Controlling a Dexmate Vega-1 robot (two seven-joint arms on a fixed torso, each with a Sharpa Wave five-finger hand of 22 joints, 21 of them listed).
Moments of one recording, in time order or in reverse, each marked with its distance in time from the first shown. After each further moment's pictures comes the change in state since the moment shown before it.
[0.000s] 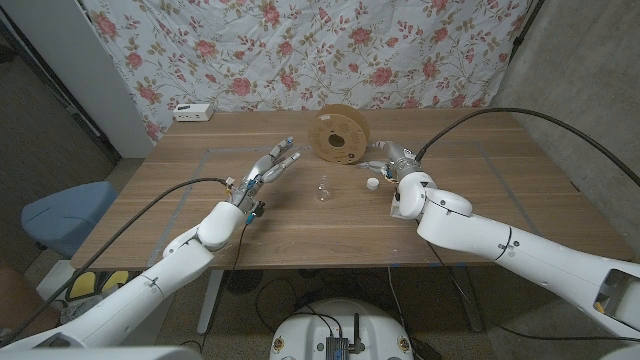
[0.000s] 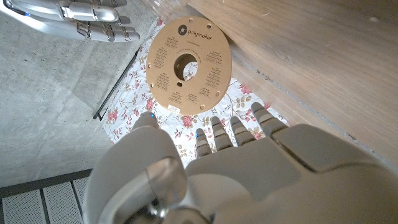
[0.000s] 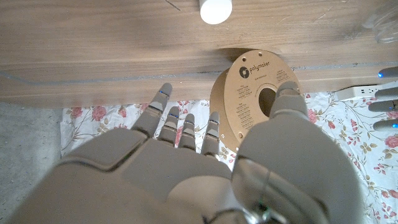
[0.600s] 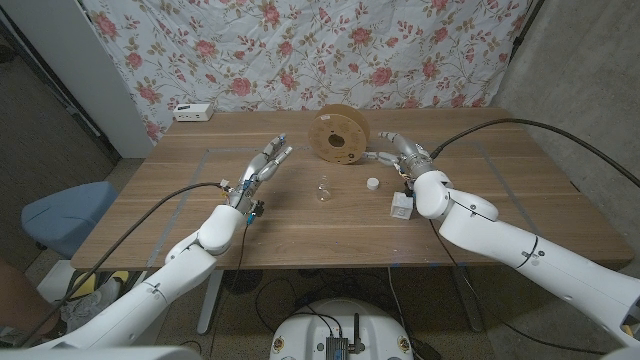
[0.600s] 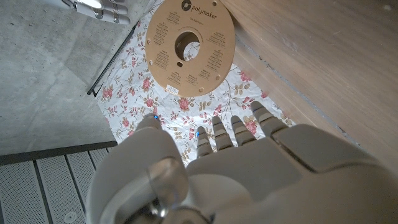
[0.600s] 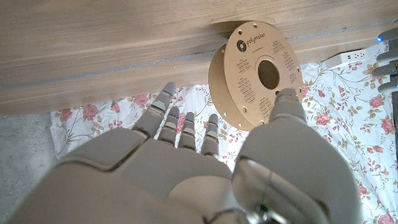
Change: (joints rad) left arm 0.033 -0.039 -0.034 -0.002 -0.047 -0.029 0.037; left_hand -0.011 0.023 0.004 0.004 0.000 0.016 0.023 0.000 0.000 0.010 0.010 0.004 0.000 0.011 0.010 0.000 0.000 0.010 0.003 0.000 0.000; right arm -0.138 -0.032 0.178 0.011 0.027 0.247 -0.012; right_hand -0.050 0.026 -0.011 0.025 -0.012 -0.039 -0.007 -0.006 -0.004 0.022 0.011 0.008 -0.005 0.007 -0.021 0.007 0.000 0.035 -0.045 0.007 -0.003
